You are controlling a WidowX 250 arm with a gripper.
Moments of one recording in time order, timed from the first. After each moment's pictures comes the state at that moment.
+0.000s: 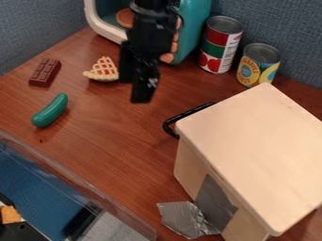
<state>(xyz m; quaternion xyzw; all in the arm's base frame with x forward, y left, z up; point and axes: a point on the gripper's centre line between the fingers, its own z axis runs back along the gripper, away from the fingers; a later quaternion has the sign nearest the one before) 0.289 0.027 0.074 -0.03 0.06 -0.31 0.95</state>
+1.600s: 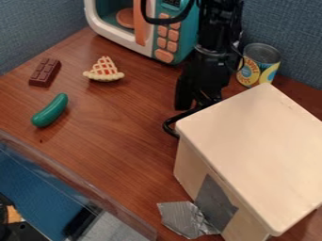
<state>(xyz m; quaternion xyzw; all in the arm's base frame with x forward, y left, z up) 0.331 -0.040 0.032 -0.04 0.05 -0.32 0.95</state>
